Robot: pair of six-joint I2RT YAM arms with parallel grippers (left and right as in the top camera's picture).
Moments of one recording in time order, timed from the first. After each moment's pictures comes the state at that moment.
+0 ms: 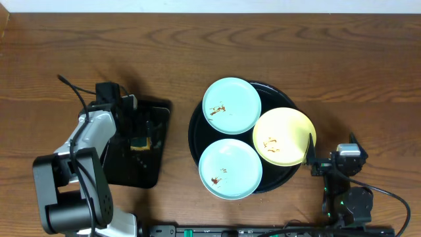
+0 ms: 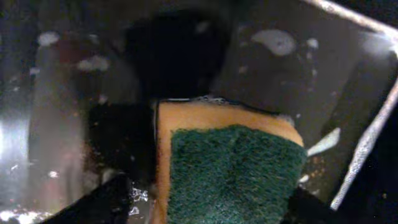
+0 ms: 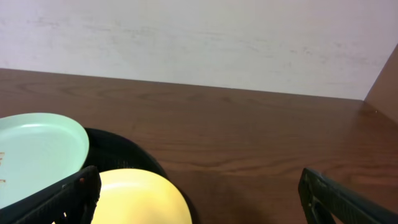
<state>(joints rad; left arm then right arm) 0.16 1.70 0.90 -0.60 0.18 -0.04 0.10 0.01 0.01 -0.06 0.11 -0.04</state>
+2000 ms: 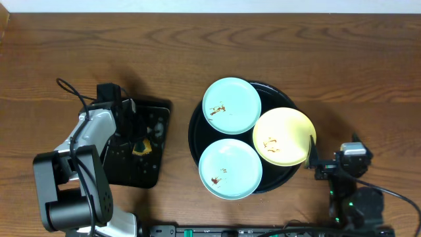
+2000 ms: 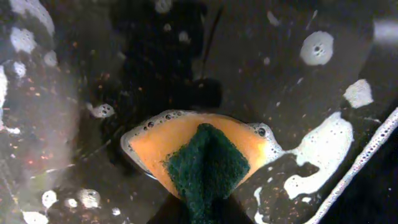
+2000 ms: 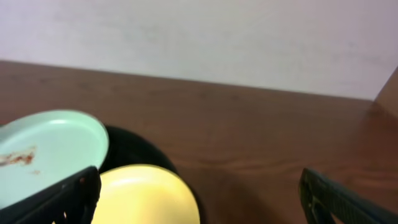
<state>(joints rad) 0.16 1.71 0.92 -0.67 0.18 -0.15 0.10 0.09 0.25 -0.31 0.06 -0.04</state>
